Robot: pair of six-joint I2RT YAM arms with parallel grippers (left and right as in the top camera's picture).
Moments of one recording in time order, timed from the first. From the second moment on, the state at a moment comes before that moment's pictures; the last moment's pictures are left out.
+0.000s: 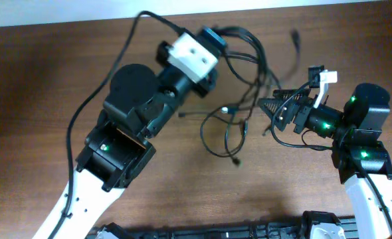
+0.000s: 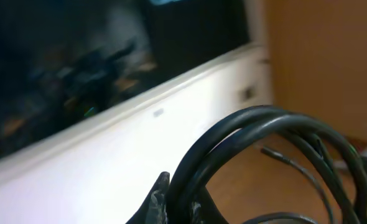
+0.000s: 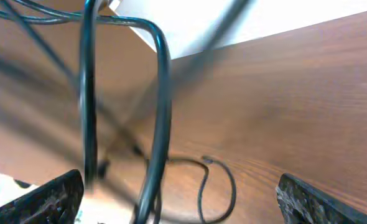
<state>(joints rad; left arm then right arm) -0.67 1.26 1.43 -0.13 0.00 0.26 -0.15 0.98 0.78 -0.21 -1.04 0.38</state>
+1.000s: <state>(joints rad) -0.67 1.25 1.43 -0.35 -0.44 0.03 -0.15 0.95 0.78 -0.28 -0.92 0.35</state>
